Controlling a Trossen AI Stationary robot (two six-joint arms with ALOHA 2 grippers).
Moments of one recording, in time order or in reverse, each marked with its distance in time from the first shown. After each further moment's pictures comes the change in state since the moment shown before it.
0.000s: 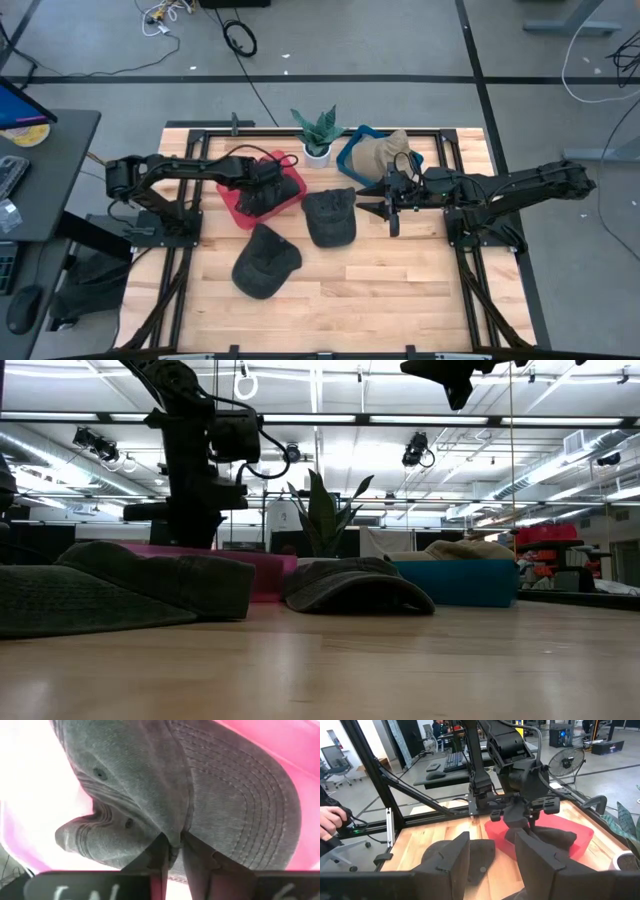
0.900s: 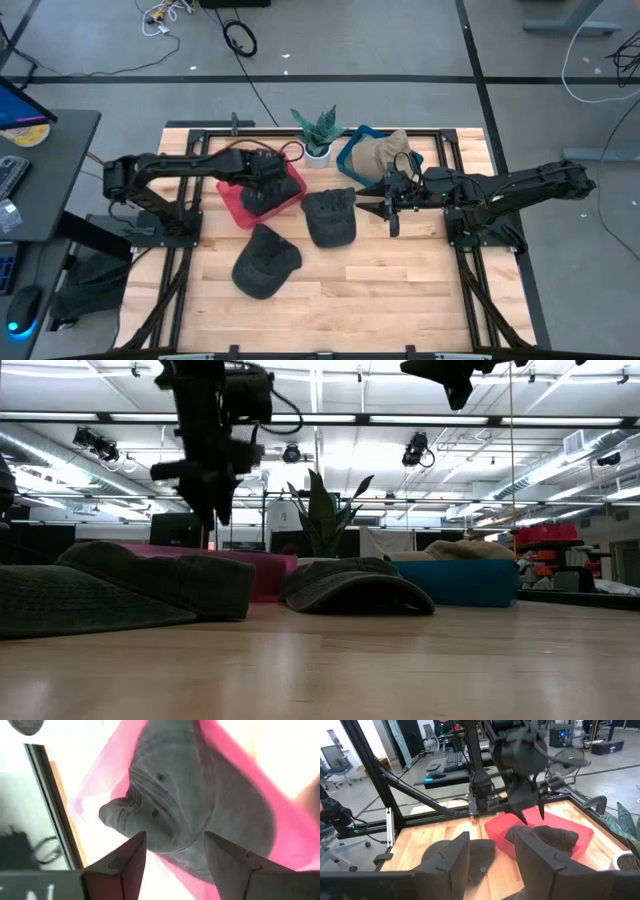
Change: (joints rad) left arm -0.053 -0.023 0.205 -0.190 -0.057 -0.316; right arm 0.000 0.000 0.000 0.000 0.000 -0.001
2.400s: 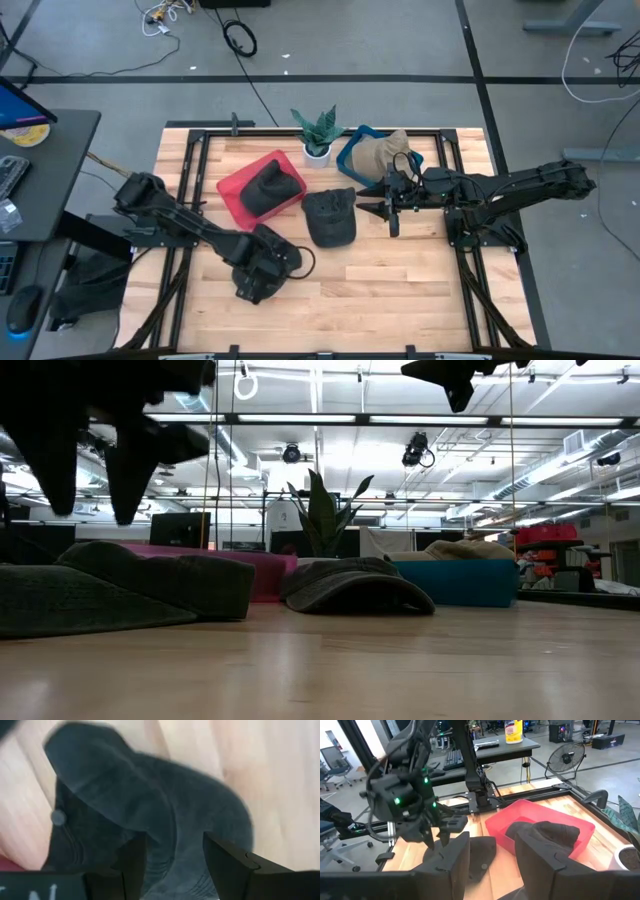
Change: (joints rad) left arm -0.708 0.184 0.083 0.001 0.266 -0.626; right arm 0.000 0.000 0.000 -0.015 0.000 0.026
